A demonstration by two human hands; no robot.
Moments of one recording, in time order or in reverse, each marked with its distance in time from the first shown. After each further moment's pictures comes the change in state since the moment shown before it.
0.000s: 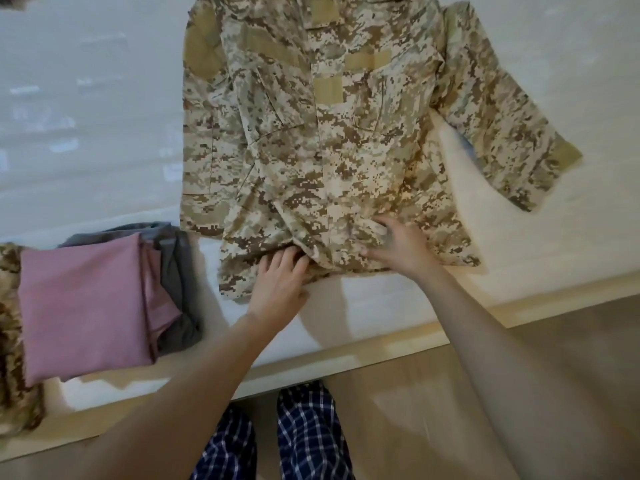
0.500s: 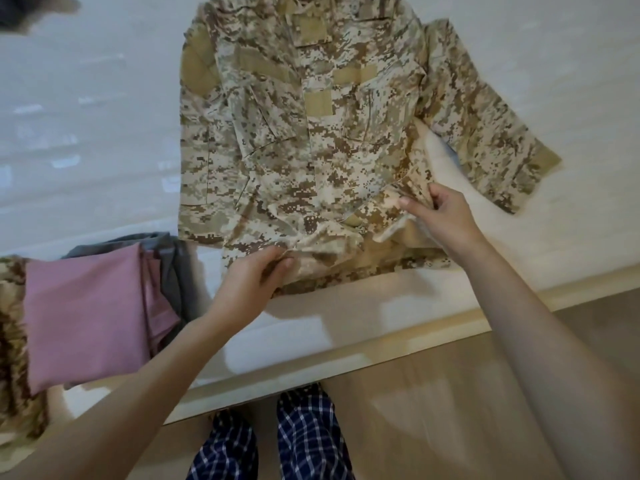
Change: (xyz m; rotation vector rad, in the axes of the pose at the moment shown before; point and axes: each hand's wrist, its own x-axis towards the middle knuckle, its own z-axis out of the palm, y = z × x) left_hand -0.016 -0.013 -0.079 -0.681 0.151 -0.058; right_hand -0.018 -0.007 -0.081 0.531 0.265 -0.081
